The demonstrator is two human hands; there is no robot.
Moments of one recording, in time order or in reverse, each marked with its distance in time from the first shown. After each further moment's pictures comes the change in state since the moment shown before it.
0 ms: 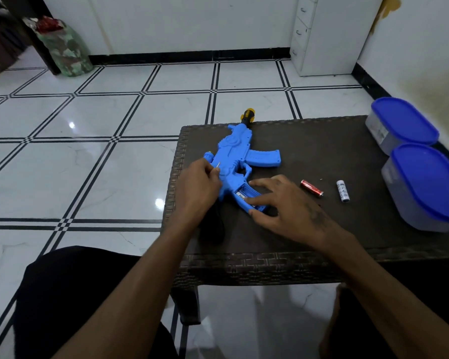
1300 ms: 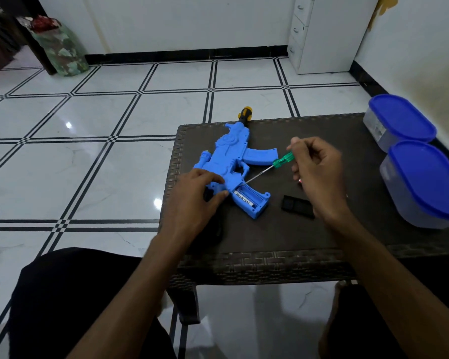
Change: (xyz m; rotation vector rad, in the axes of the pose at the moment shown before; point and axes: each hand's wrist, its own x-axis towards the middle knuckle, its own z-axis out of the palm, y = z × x) left_hand -0.029 -0.020 -0.011 0.127 -0.056 0.363; right_hand 0.017 0.003 -0.034 0.754 0.657 0.495
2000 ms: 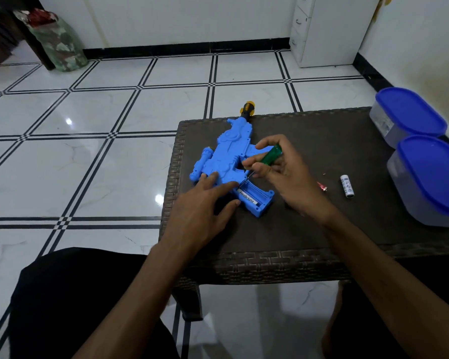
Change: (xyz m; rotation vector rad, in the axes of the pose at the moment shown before) left_hand -0.018 0.015 -0.005 0.236 -0.181 0.046; right_hand 0.002 0.018 0.029 0.101 -0.509 -0.038
